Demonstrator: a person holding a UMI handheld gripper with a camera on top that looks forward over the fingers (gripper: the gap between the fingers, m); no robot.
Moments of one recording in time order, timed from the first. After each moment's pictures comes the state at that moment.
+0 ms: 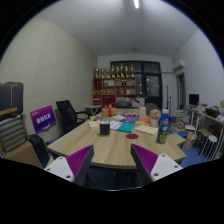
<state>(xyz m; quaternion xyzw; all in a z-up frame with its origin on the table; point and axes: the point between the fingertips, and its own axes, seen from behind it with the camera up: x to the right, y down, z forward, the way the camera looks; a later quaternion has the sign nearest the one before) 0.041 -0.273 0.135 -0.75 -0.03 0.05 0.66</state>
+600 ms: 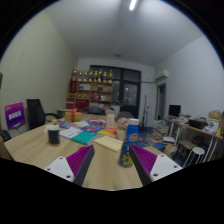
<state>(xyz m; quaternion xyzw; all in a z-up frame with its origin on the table) 0.235 -0.098 0.134 -0.72 0.03 -0.08 0.69</state>
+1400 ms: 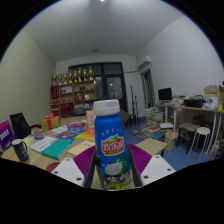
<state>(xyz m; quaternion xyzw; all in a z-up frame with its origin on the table) 0.347 0.095 0.082 -0.72 0.14 -0.05 0.68</state>
